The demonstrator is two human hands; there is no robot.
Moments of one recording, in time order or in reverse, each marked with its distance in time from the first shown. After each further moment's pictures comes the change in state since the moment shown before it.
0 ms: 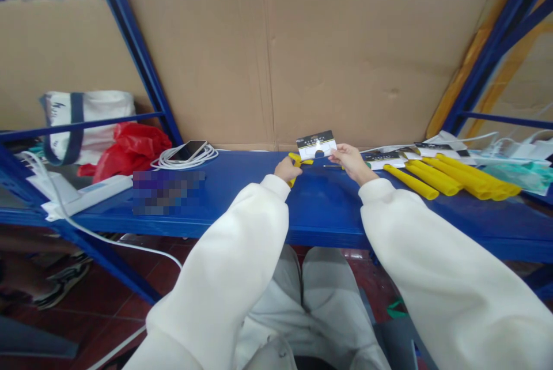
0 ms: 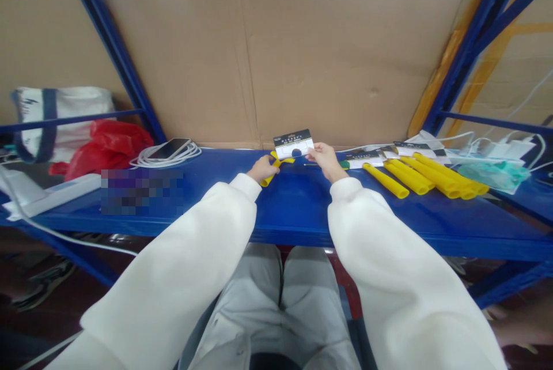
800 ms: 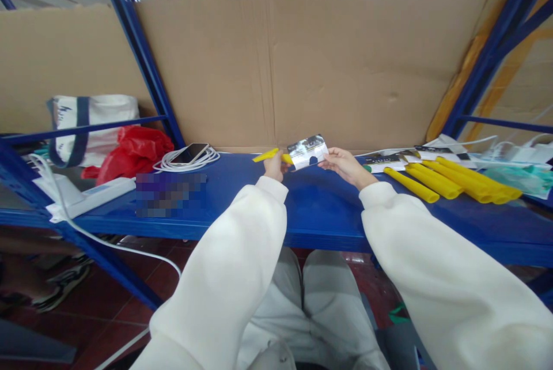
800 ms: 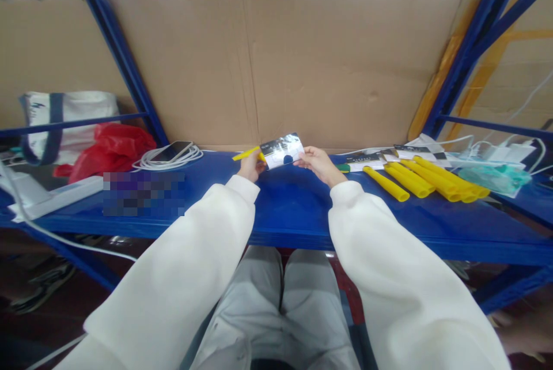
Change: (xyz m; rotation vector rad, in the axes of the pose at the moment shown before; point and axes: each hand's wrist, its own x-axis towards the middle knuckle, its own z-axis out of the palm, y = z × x) left_hand -0.001 0.025 -0.011 -0.562 0.256 -0.215; right_hand -0.019 -0.017 0.011 0.178 -0.266 0.043
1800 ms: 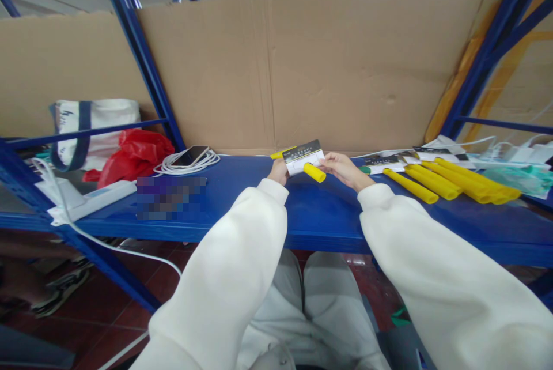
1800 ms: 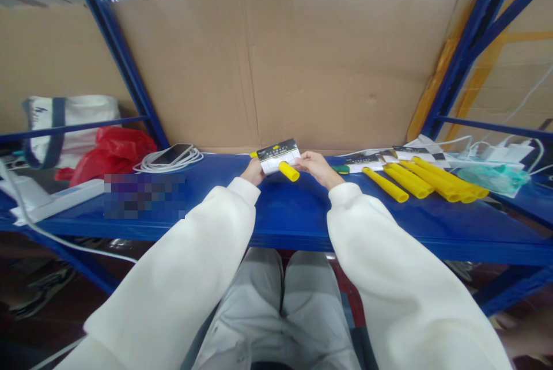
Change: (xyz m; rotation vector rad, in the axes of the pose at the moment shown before) left_hand -0.002 -0.010 0.008 -0.156 -0.412 0.025; right_hand 0.002 0.009 0.003 0.107 -0.025 0.031
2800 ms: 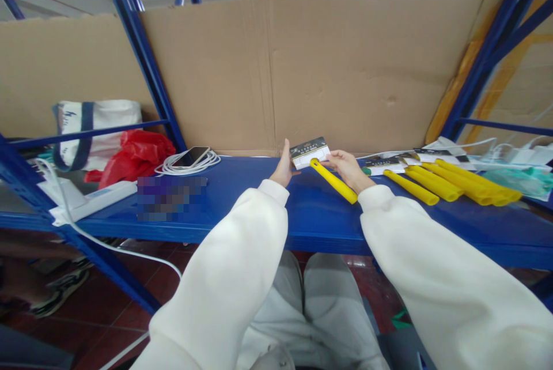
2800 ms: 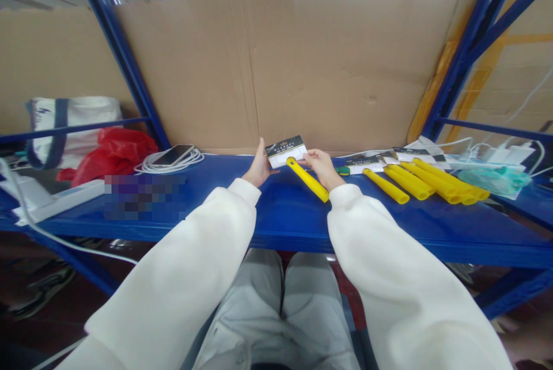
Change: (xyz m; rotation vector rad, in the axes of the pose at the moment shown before) left_hand 0.005 0.006 -0.002 0.176 -0.167 -0.126; right_hand 0.002 -0.003 0.000 0.015 0.224 -0.057
